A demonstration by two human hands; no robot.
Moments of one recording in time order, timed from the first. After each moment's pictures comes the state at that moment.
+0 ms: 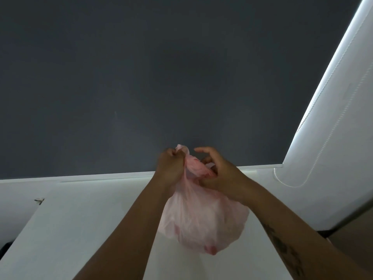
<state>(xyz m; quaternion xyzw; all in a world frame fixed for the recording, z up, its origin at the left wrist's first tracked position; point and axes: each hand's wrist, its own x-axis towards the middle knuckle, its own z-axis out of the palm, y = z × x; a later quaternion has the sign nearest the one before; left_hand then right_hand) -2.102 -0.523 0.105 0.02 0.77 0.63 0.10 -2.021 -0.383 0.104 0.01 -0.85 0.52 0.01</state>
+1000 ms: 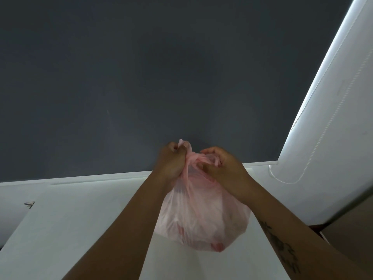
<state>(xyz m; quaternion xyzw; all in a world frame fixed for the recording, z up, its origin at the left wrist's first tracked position) -2.109 -0.514 0.107 0.06 0.78 0.62 0.11 -2.016 -0.383 0.107 -0.09 -0.82 0.56 0.12</state>
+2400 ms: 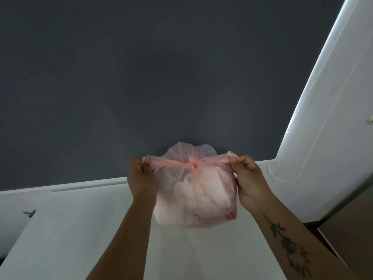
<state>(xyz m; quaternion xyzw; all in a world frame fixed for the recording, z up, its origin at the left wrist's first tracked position) -2.131 -0.580 0.053 -0.06 0.81 0.57 -0.12 -2.006 -0.371 0.081 -0.25 -0.57 0.75 0.22</state>
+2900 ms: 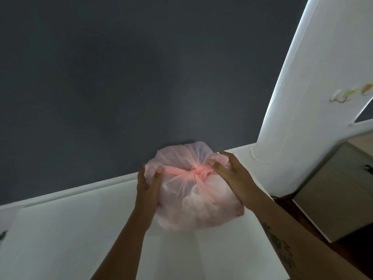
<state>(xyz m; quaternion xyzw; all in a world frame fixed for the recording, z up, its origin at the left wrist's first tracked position) -2.105 -0.582 0.014 0.02 0.76 0.63 0.15 -1.992 -0.397 0.062 -0.32 -0.80 0.47 0.19</state>
